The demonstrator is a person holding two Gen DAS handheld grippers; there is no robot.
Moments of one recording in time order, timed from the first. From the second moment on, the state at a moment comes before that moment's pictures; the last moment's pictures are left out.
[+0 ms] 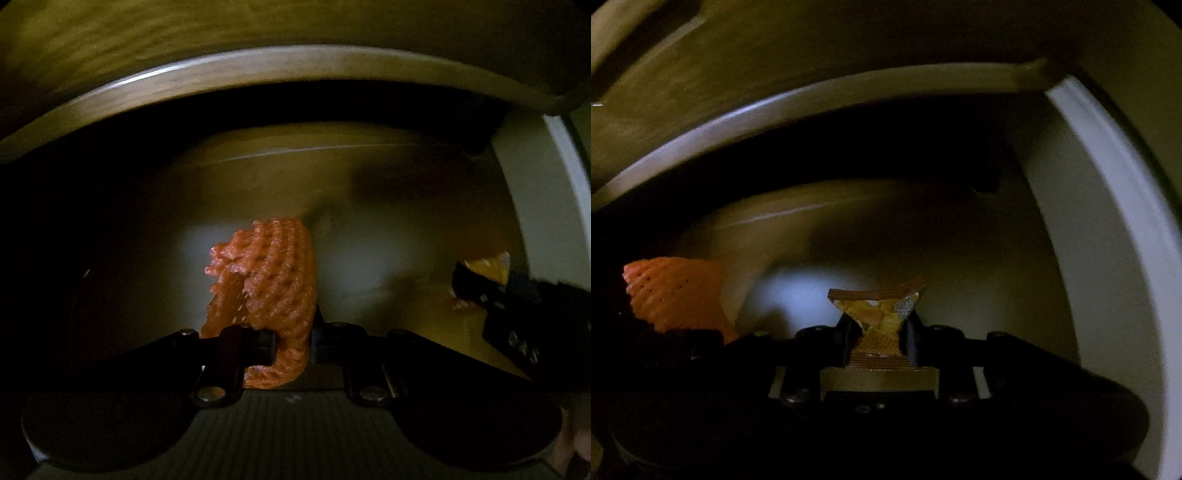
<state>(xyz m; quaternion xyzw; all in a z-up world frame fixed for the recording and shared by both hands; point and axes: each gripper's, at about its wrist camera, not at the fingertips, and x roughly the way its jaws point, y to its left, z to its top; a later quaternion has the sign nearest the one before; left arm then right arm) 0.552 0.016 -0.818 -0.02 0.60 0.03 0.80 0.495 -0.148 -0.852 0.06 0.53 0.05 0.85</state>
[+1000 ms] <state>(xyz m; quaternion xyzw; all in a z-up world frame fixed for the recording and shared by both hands) 0.465 0.038 -0.226 -0.04 0.49 -0.01 0.87 0.455 -0.086 -0.274 0.01 0.38 0.14 0.92</state>
